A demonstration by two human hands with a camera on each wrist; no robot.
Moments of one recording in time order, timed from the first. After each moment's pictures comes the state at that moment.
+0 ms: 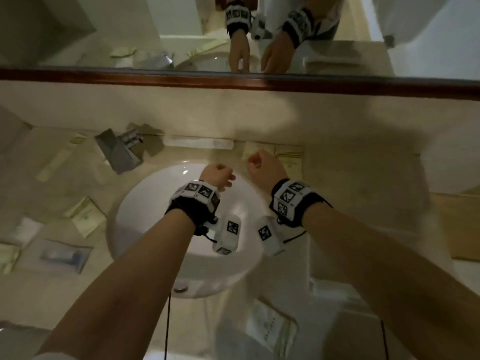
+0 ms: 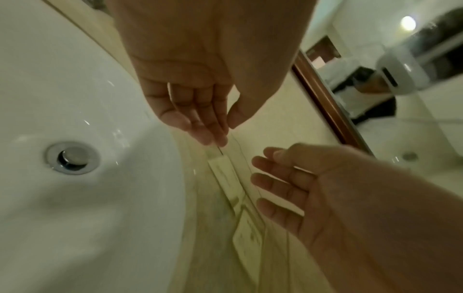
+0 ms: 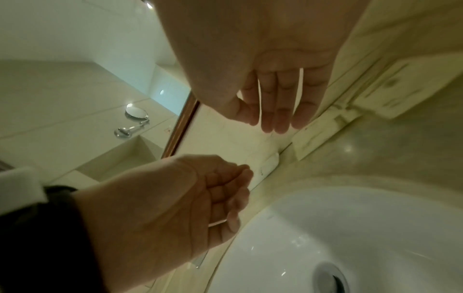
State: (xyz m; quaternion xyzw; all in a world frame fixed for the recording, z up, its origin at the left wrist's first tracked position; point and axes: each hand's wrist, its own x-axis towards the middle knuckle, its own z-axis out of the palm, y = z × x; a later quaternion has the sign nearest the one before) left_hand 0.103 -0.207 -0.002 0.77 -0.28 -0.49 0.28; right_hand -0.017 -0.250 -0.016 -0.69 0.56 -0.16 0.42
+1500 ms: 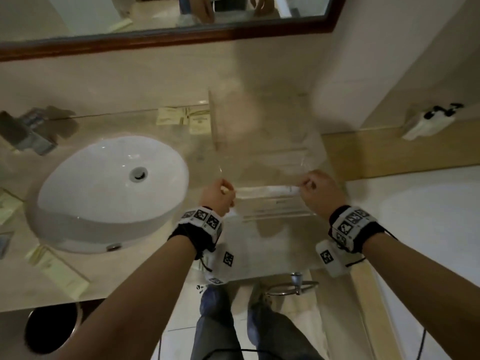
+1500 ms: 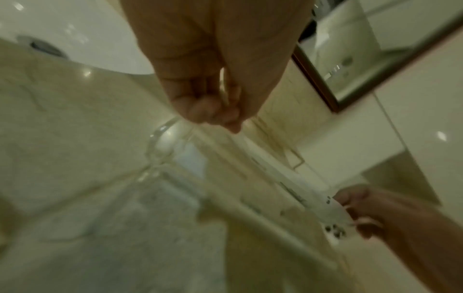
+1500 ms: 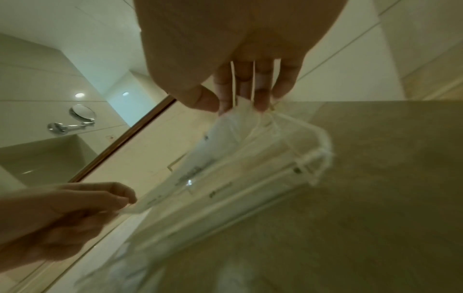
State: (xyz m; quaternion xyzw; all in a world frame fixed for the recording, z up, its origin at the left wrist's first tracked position) left_hand -0.119 -0.069 -0.046 0.73 -0.46 -0.47 0.20; right_hand -0.365 -0.086 -0.055 -0.68 0.66 -0.19 0.27
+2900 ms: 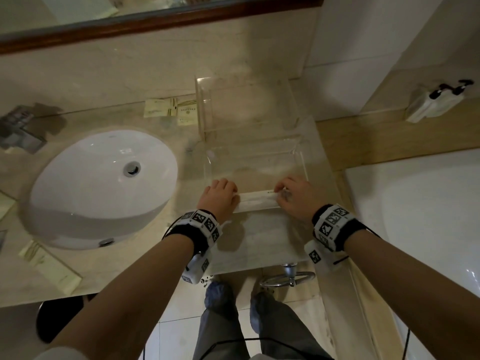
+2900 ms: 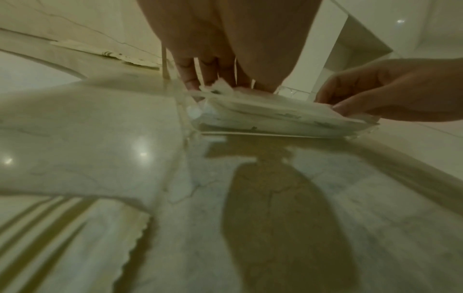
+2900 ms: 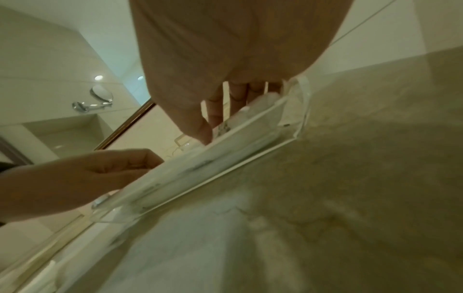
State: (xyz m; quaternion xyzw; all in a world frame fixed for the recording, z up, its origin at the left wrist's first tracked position) left_hand -0.140 -0.058 -0.080 0.63 -0.75 -0.19 -0.04; right_hand -0.362 -0.067 -0.084 -0.77 0.56 -0.12 0.29
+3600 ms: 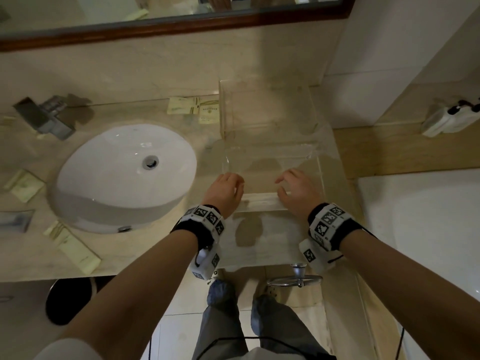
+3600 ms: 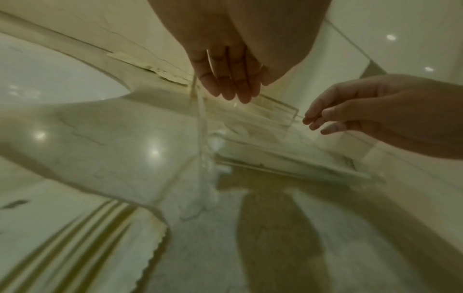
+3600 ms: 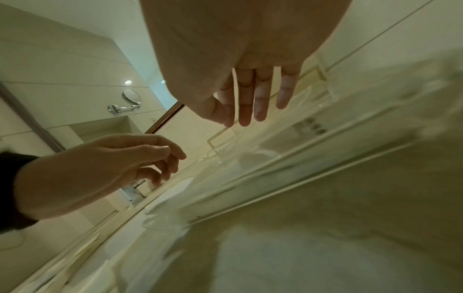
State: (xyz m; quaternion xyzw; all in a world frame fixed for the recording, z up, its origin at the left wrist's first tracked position) left_hand -0.117 -0.049 -0.055 0.66 -0.70 -0.25 0.11; right_hand -0.318 -0.070 -0.056 -0.77 0.56 -0.13 0.27
